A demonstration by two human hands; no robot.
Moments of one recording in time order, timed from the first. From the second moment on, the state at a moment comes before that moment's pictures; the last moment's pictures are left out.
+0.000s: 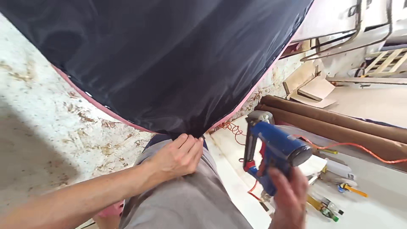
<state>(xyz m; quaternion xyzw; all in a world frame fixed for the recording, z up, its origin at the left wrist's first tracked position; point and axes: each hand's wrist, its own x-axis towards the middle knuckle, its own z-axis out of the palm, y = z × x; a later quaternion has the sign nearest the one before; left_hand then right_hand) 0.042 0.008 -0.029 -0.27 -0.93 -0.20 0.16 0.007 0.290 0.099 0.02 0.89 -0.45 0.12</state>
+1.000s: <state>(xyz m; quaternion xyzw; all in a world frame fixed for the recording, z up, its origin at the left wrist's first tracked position) 0.024 -0.087 -0.041 -0.29 -0.93 -0.21 -0.03 -0.068 0.182 -0.046 -0.49 0.86 -0.12 0.02</state>
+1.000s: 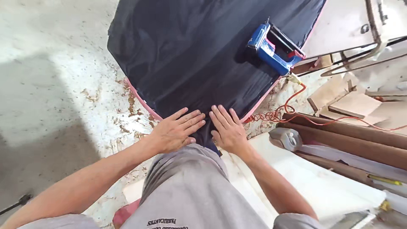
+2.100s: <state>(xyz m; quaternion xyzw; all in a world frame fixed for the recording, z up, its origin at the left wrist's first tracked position) 0.017 -0.116 -0.012 -0.25 -0.92 -0.30 -0.01 -0.071 0.183 -0.030 -0.55 0.80 -0.21 -0.14</state>
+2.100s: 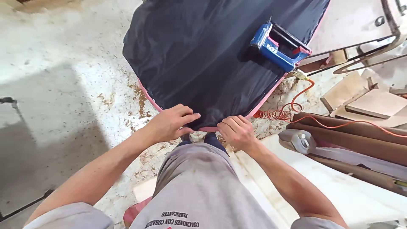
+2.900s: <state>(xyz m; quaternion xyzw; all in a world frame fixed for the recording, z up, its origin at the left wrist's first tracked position) 0.039 -0.097 -0.040 -0.20 -0.93 -0.24 0.21 -0.064 0.147 -0.016 -0.56 0.80 -0.16 -0.09</state>
